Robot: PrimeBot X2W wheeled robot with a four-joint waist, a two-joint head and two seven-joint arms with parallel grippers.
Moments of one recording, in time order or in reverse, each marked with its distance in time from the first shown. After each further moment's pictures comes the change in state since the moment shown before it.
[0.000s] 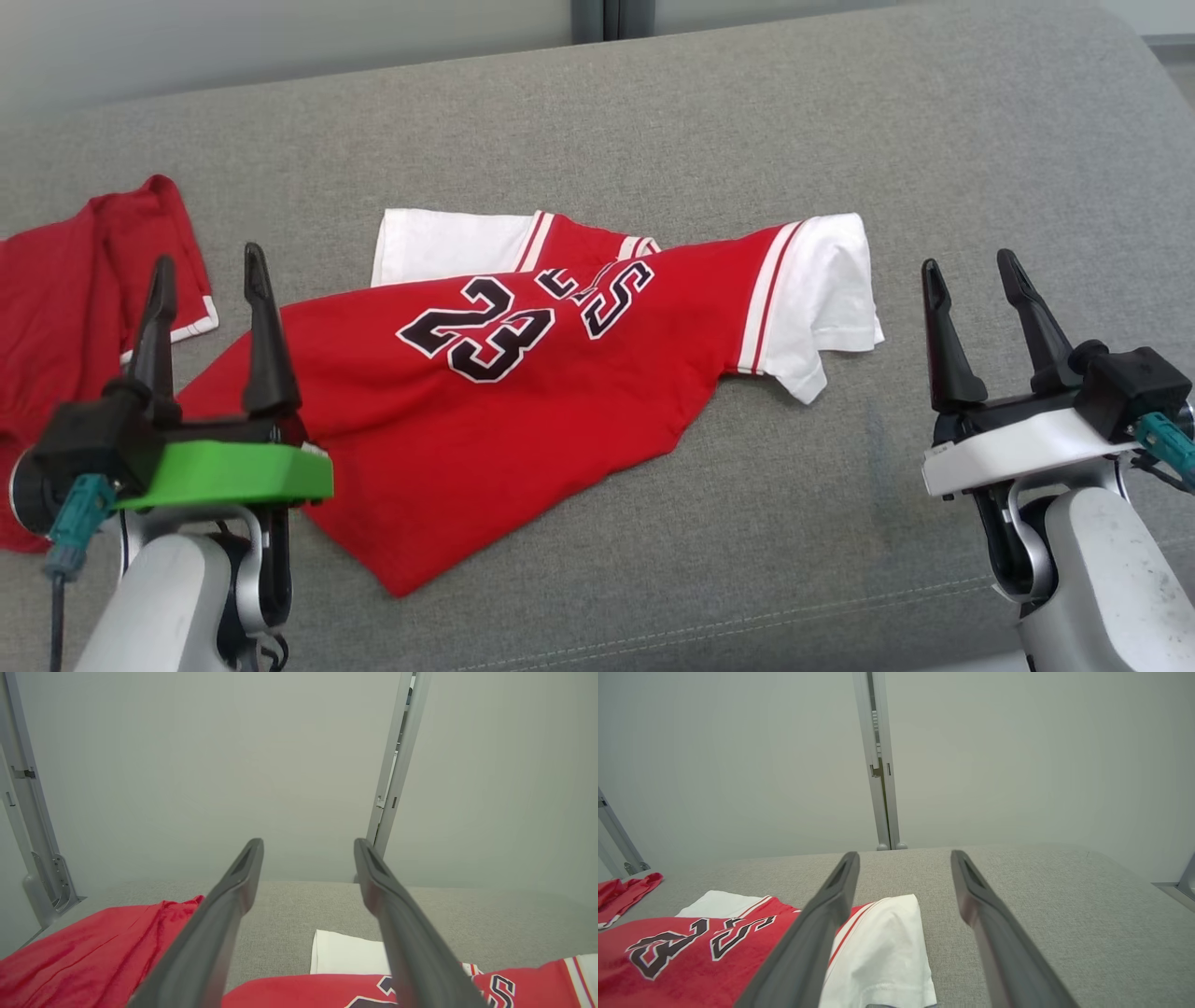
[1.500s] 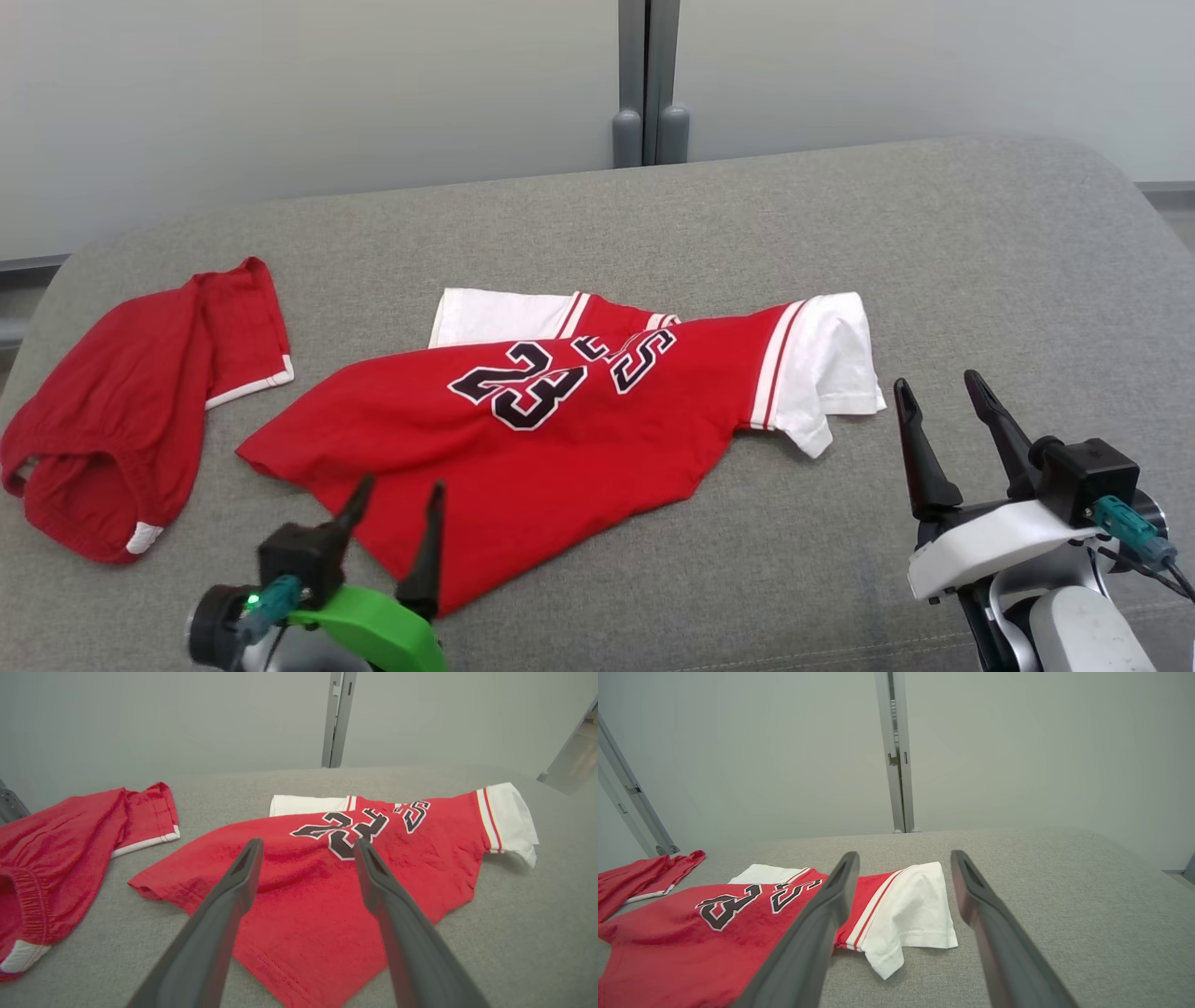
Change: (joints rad) left arm 0.231 -0.033 -0.116 0.103 0.057 -0.109 0.110; right arm 0.180 0.044 -0.011 -0.032 -0.039 0.000 0.089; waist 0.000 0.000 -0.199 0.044
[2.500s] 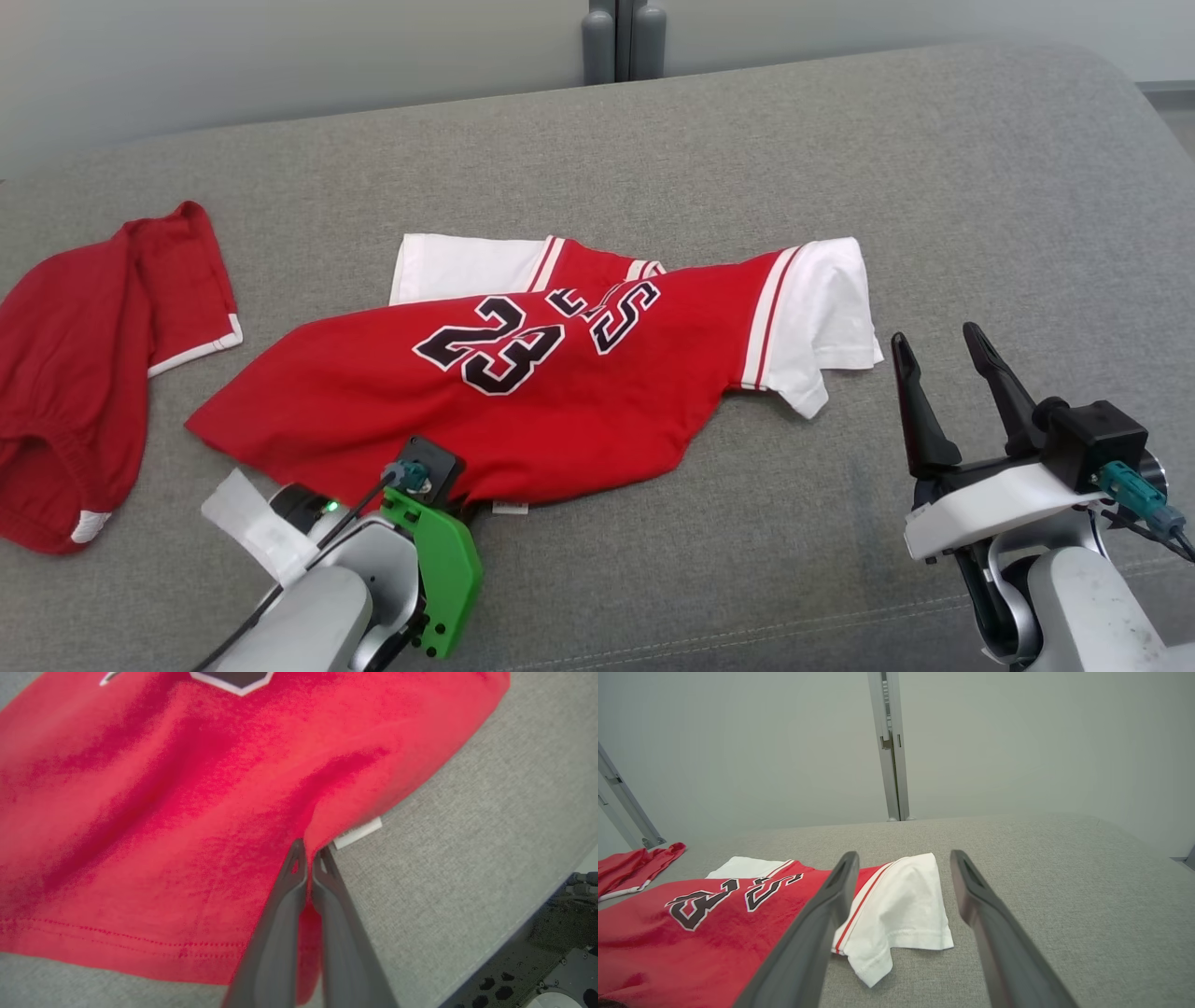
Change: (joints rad) left arm -0.365 0.006 -0.326 0.397 0.012 -0.258 0.416; right arm -0.068 -0.017 0.027 -0.004 0.016 0.000 -0.019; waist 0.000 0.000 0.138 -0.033
